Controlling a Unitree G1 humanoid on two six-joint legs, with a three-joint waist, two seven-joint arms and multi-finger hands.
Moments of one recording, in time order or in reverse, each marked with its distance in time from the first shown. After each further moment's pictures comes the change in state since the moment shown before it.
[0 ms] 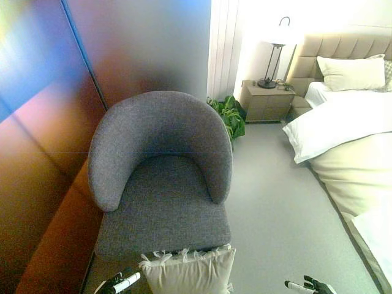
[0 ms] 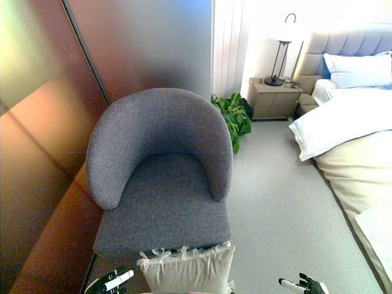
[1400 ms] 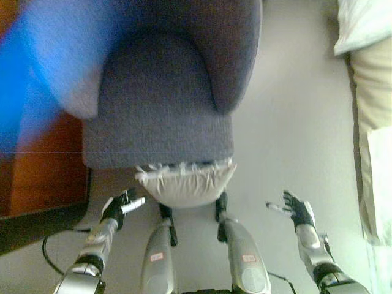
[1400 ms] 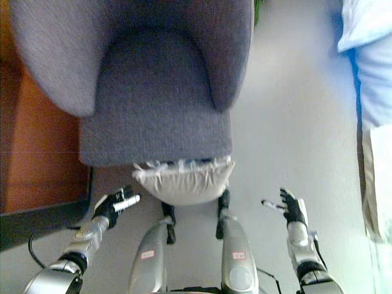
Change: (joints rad) left arm -0.443 0.112 -0.128 -0.145 -0.021 -0.008 0.131; right arm -0.315 -0.014 0.167 -0.290 0.057 -0.076 -0.151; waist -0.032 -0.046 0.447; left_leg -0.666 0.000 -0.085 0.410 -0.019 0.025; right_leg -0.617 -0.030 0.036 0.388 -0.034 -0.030
